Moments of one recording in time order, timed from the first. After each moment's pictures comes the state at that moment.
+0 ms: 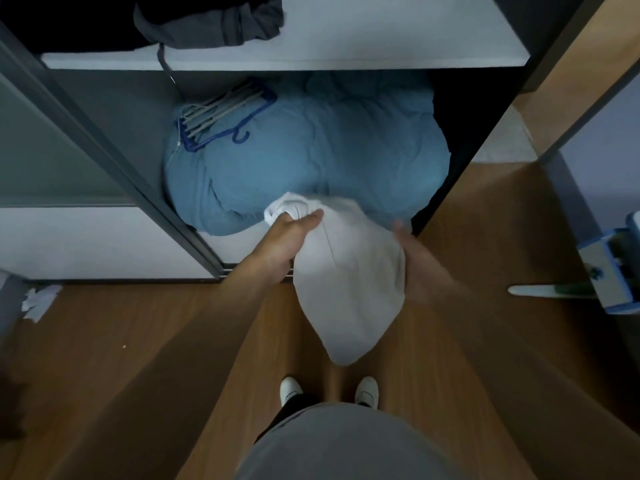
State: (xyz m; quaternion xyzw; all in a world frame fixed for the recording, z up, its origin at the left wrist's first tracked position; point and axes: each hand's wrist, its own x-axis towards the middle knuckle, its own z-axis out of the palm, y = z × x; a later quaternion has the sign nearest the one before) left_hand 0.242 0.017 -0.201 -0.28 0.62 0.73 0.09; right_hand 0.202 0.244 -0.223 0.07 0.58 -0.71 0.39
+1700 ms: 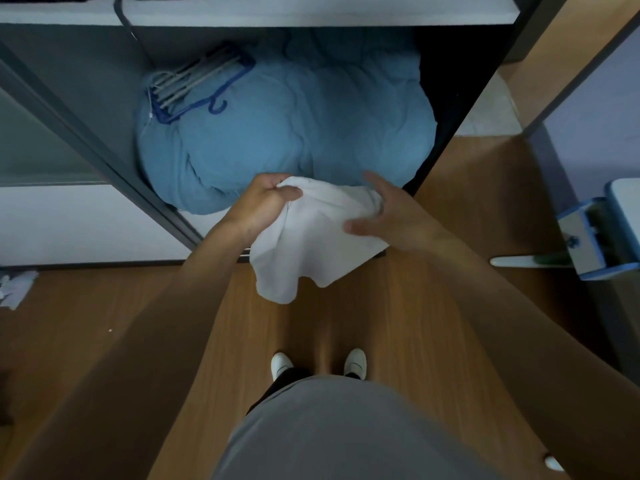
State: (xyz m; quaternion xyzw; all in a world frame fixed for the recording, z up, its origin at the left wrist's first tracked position) left_hand 0.243 0.006 -0.190 -0.16 0.78 0.61 0.07; right_hand 0.194 0.236 -0.186 -0.15 0.85 -0.43 0.27
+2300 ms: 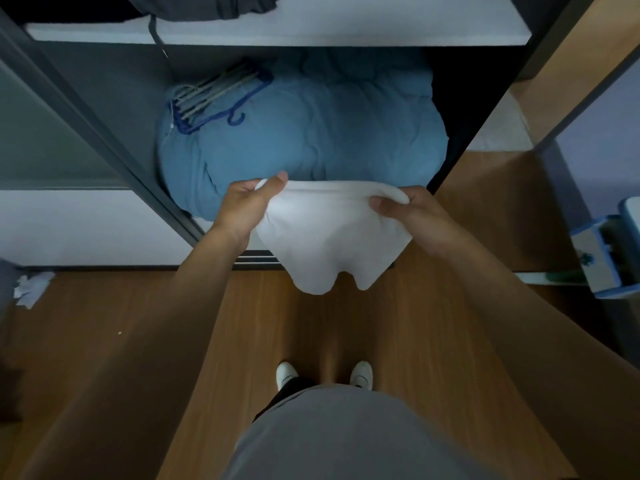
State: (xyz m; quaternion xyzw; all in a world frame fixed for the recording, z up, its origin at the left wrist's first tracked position) left_hand 0.255 -0.028 -0.192 -0.29 0.68 0.67 -0.02; right_hand 0.184 0.241 -0.177 -0.12 0.76 -0.58 0.28
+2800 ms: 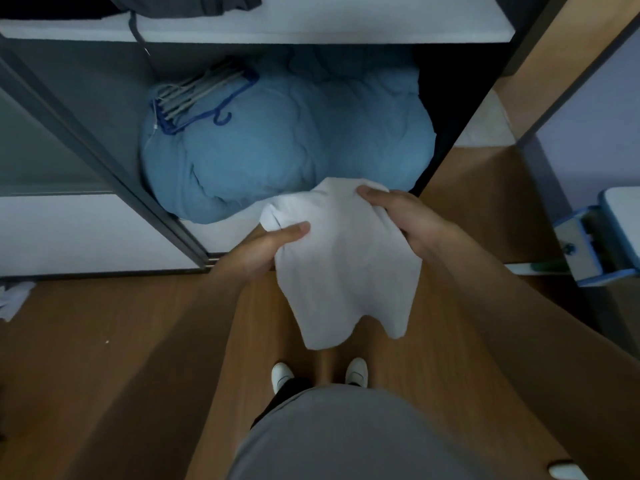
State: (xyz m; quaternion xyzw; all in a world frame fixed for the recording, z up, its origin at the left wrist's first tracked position) left_hand 0.279 -0.007 -0.235 -0.16 0.60 0.77 0.17; right_hand 0.186 0.221 -0.174 0.09 0.66 -0.66 0.36
